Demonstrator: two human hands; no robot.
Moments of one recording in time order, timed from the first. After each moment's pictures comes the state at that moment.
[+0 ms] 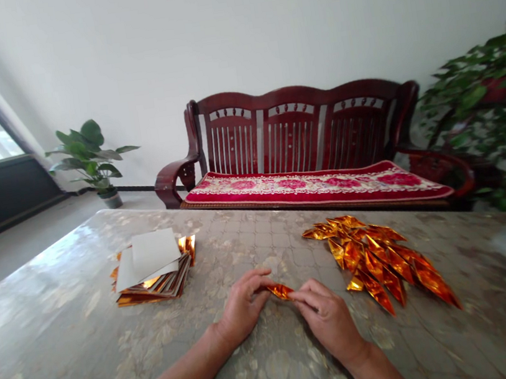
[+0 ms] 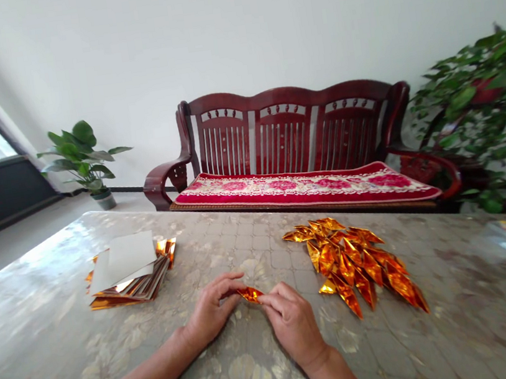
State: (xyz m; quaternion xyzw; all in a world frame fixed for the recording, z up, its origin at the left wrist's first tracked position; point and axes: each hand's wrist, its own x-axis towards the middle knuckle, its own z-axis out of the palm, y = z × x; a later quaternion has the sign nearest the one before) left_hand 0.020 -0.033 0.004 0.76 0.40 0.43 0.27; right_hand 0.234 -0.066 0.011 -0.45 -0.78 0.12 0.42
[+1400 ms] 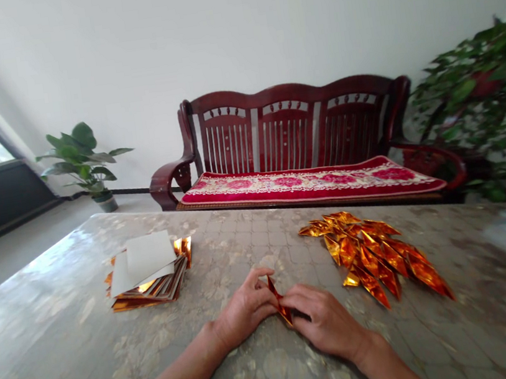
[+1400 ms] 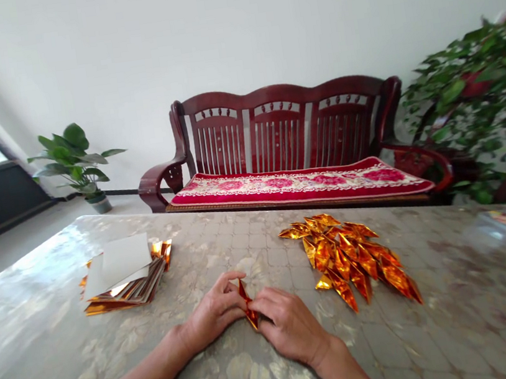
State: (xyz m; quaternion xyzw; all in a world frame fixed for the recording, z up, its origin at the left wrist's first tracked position) left_hand 0.019 -0.032 0.010 0.84 0.29 0.34 0.30; right_hand 0.241 -0.067 0.030 -0.37 -0.87 0.16 0.29
